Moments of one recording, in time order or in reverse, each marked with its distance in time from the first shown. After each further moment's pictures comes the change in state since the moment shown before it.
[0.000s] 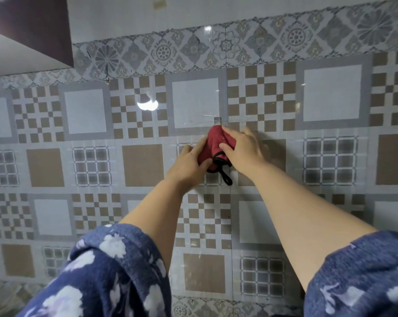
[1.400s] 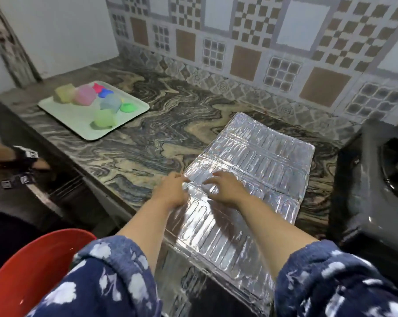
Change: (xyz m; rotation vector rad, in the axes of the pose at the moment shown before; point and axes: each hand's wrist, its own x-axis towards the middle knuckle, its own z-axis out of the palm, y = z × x) left_hand -0.643 -0.034 -0.125 0.288 -0.520 -0.984; right_hand -0.571 -0.166 0.080 0.043 -1.250 -0.337
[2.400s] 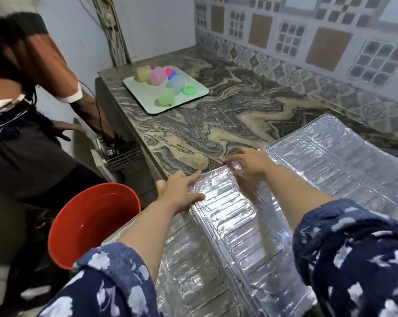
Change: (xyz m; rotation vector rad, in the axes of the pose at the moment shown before) left_hand -0.070 -0.032 0.031 -0.065 0.192 -0.321; right_hand 0.064 -0.002 -0.008 -0.268 -0.072 -0.402
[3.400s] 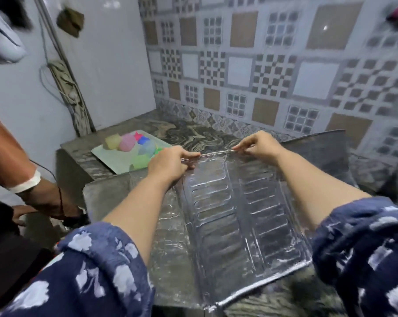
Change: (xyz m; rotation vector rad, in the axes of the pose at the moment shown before) left_hand 0.081 0.080 -0.181 -0.069 0.259 0.374; right_hand -0.020 0.020 -0.184 0.464 0.422 0.318
